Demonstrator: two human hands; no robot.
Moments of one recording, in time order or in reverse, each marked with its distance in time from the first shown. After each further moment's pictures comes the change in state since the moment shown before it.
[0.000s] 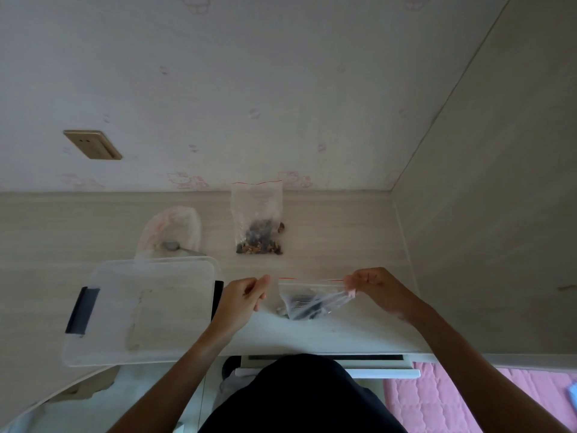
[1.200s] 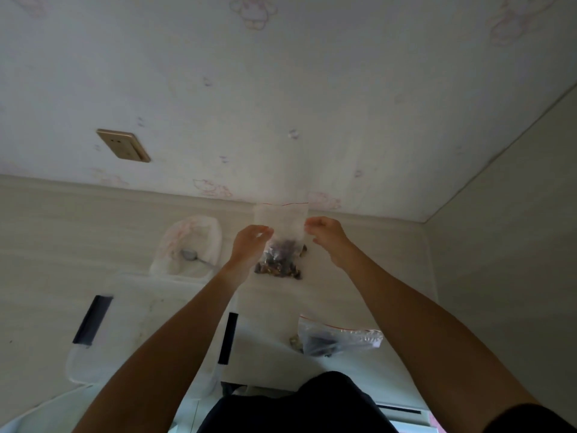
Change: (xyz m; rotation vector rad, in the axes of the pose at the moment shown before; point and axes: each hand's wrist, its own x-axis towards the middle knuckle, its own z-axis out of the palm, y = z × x) left_hand 0.160 0.034 -0.054 -0.170 0.263 -0.282; right_hand 0.217 -0.099 0.069 0.197 0.212 0.233
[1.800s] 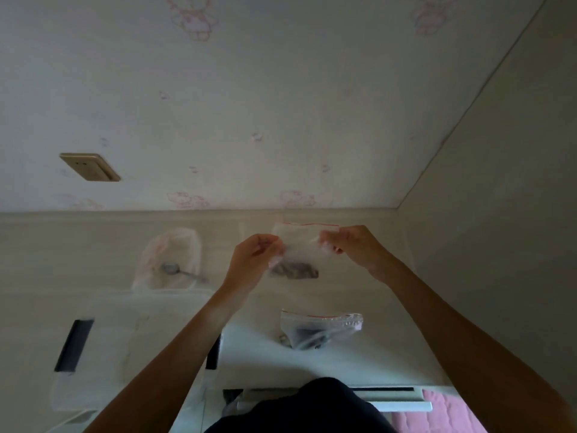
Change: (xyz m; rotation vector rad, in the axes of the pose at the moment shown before) left_hand -0.082 0.025 0.026 -0.160 -0.182 0.208; right_hand -0.074 0.020 -0.101 -0.077 -0.091 -0.259
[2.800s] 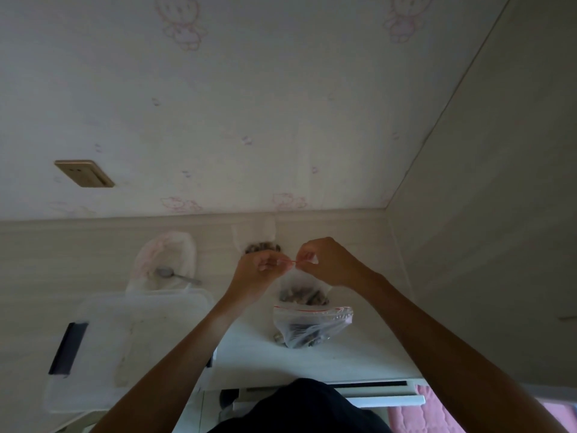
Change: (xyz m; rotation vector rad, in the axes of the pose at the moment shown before) left_hand -0.021 -0.010 0.010 0.185 -0.163 0.084; right_hand -0.033 -0.018 0.032 -0.714 -0.154 -0.296
